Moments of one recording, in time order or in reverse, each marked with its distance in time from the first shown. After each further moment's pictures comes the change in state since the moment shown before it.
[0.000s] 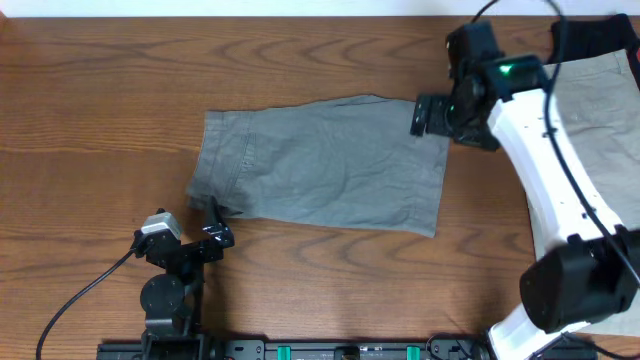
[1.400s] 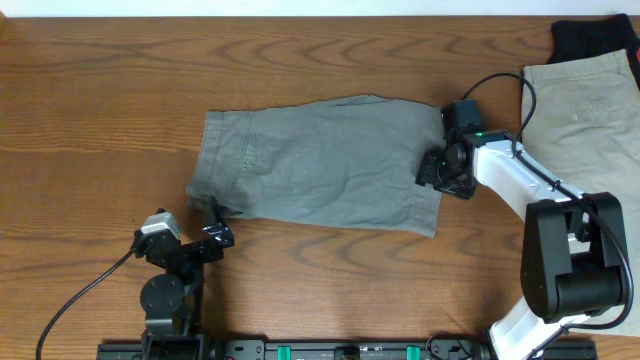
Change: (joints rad) left arm 0.000 0.000 0.000 0.000 0.000 0.000; right arm -0.063 0.027 -0.533 0.549 -0.073 0.052
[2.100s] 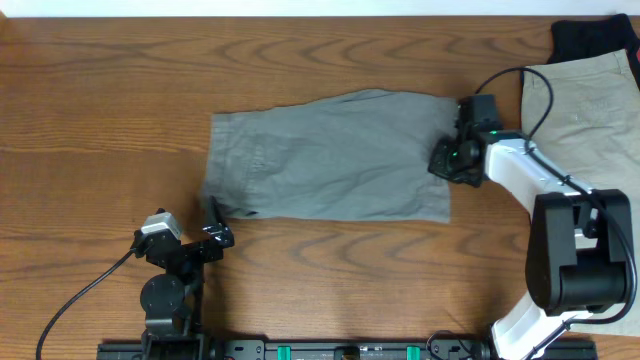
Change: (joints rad) left arm 0.000 0.000 0.000 0.000 0.000 0.000; right arm -0.092 0.025 0.009 0.117 -0.040 -0.034
